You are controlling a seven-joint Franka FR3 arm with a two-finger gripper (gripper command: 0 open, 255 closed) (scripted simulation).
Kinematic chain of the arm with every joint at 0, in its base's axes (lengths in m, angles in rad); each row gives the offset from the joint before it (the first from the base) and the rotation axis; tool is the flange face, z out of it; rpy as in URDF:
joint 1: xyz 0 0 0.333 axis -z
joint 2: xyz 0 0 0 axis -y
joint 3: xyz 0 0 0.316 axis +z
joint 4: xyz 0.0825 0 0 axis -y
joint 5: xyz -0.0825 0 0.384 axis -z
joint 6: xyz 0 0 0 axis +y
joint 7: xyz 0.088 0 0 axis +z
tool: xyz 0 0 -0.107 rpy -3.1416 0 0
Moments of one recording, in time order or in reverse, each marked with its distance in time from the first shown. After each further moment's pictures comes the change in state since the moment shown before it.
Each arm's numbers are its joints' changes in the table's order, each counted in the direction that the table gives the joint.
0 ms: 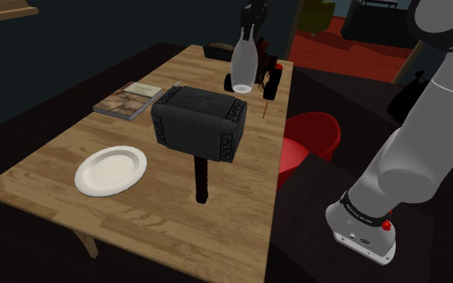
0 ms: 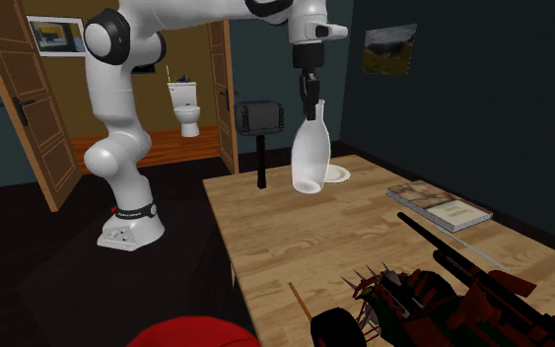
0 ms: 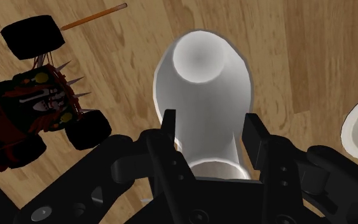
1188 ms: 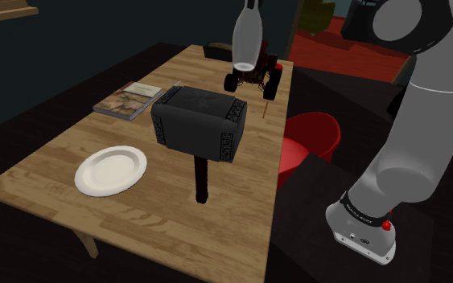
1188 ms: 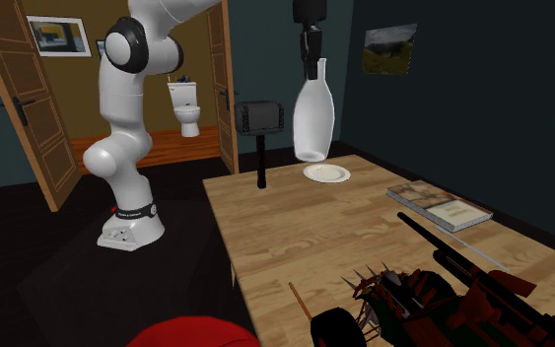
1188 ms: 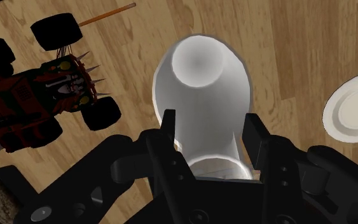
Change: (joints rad) arm 0.032 -0.165 -0.010 0.491 -0.041 0.329 0.010
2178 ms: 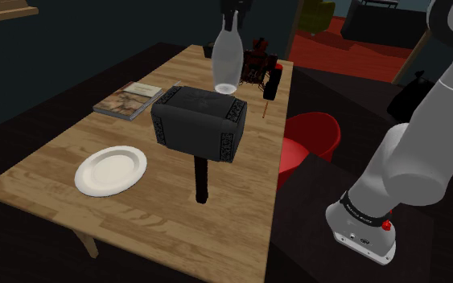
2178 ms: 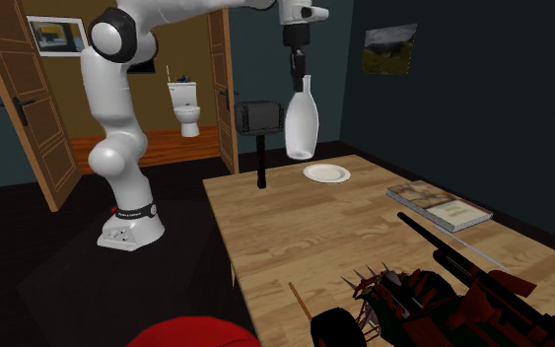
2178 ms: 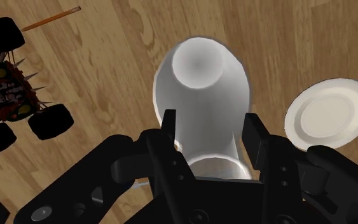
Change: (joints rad) arm -0.181 0.218 0.103 -0.414 0.071 -0.202 -0.250
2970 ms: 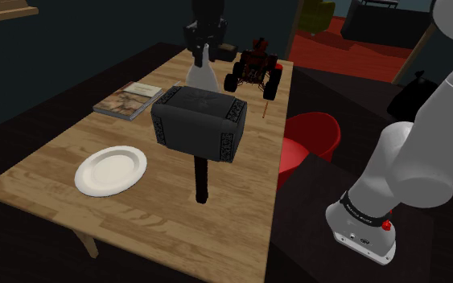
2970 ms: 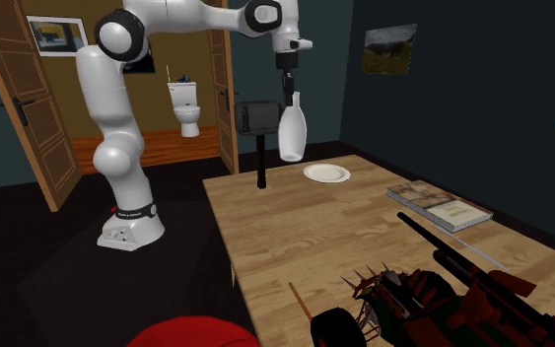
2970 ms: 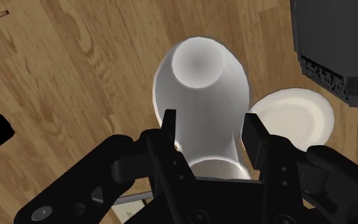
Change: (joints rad) arm -0.133 0.044 0.133 -0.222 0.023 -0.177 -0.266
